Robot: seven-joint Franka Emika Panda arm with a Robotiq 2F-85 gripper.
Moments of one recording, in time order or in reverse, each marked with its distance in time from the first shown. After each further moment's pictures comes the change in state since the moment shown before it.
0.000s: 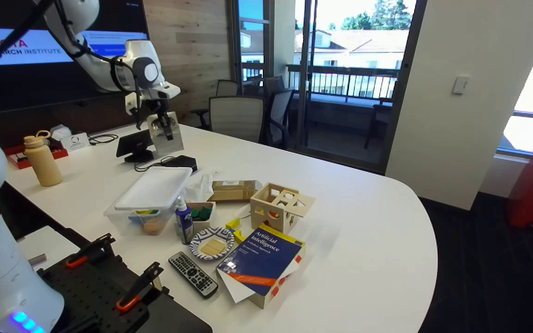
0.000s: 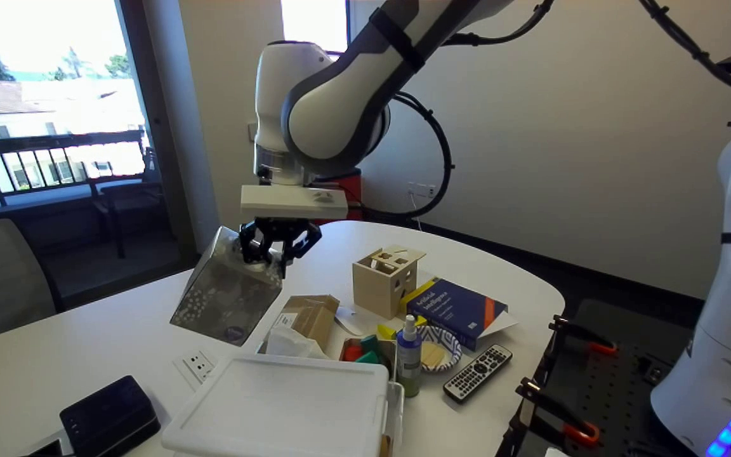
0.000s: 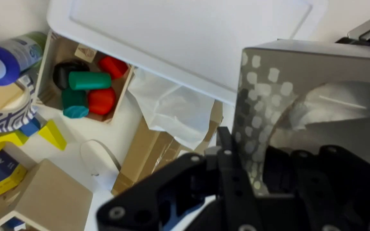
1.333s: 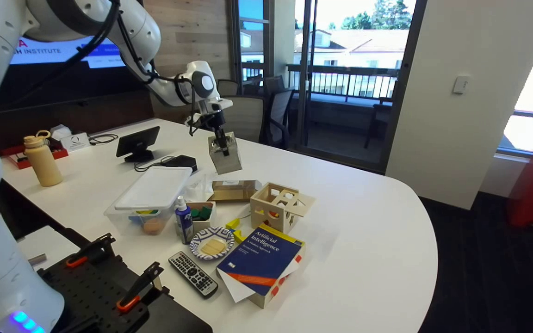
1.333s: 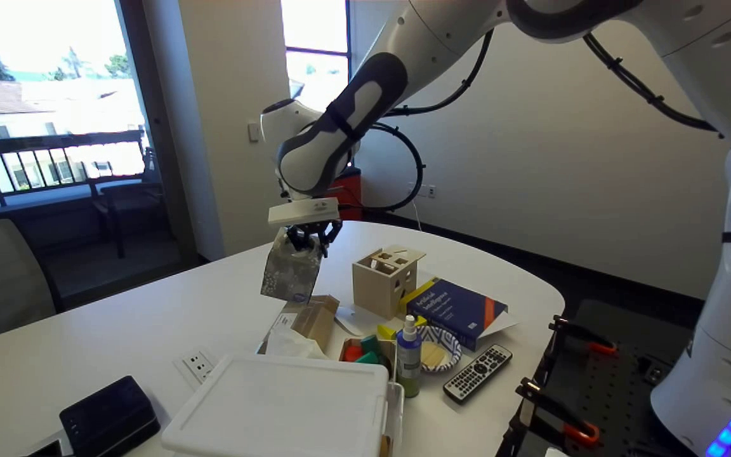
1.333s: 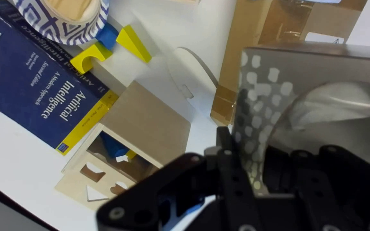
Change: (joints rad) arm -0.075 0.382 -0.192 0.473 -0.170 -0.315 0.132
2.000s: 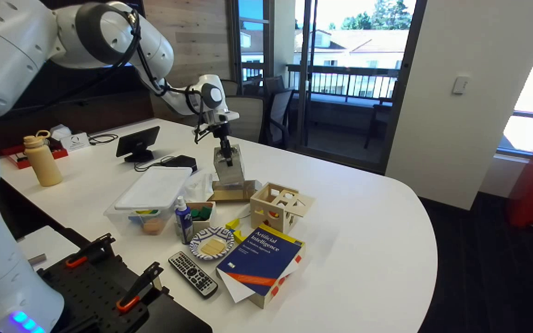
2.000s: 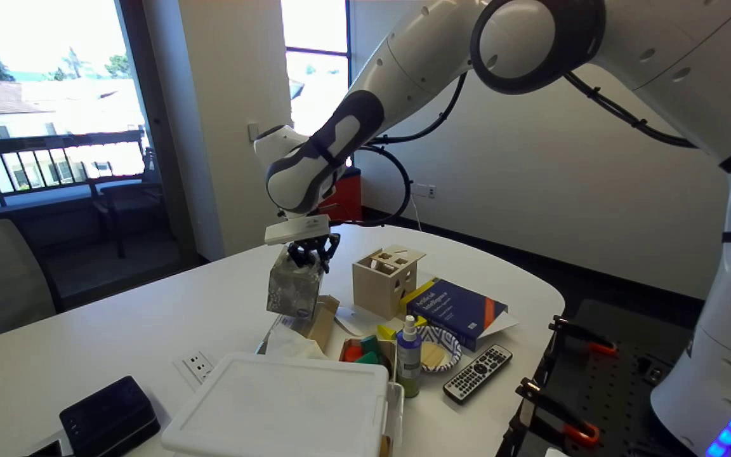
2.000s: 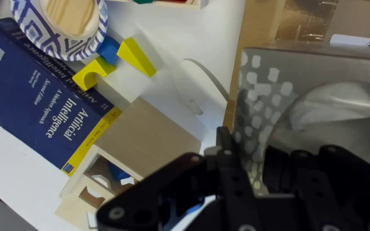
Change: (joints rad) arm -0.019 0.179 0.000 0.207 0.058 -0.129 0.000
